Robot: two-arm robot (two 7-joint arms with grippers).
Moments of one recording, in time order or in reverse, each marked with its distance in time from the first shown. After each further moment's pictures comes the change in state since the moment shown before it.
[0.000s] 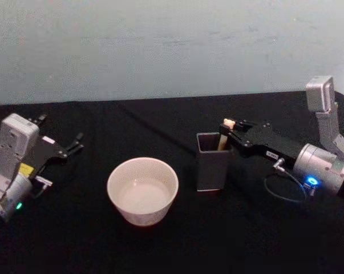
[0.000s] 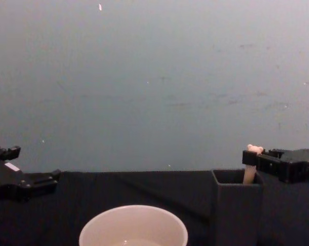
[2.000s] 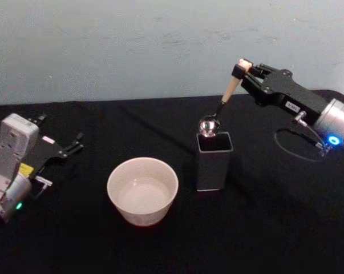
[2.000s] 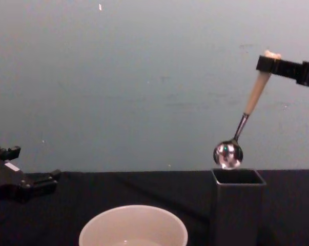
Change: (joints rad) left arm 0.000 0.000 0.000 0.000 0.000 0.000 0.000; right arm 0.029 0.051 0.059 -0.151 0.187 -0.006 -0.008
